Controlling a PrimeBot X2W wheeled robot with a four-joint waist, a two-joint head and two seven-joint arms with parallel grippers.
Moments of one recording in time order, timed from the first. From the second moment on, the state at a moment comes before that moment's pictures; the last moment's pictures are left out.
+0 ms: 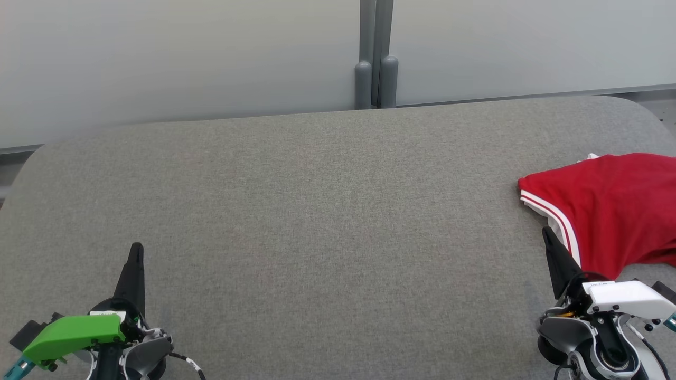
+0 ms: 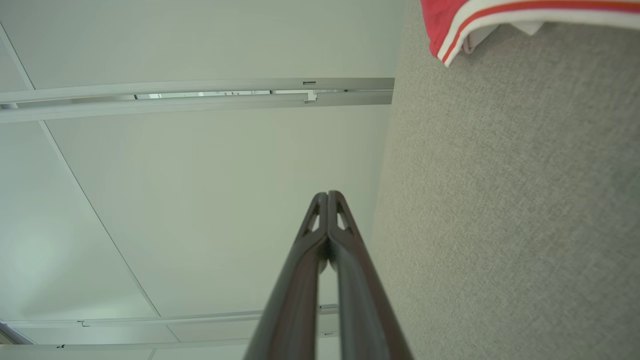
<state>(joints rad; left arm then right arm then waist) -0.10 0.05 0.13 0.24 -1.61 -0.13 0.12 -0.11 -0.05 -0.10 0.25 1.61 0.13 0.11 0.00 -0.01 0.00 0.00</state>
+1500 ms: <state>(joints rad) -0.10 0.05 0.13 0.24 -1.61 -0.13 0.12 -0.11 -0.05 -0.10 0.25 1.61 0.13 0.11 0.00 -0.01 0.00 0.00</state>
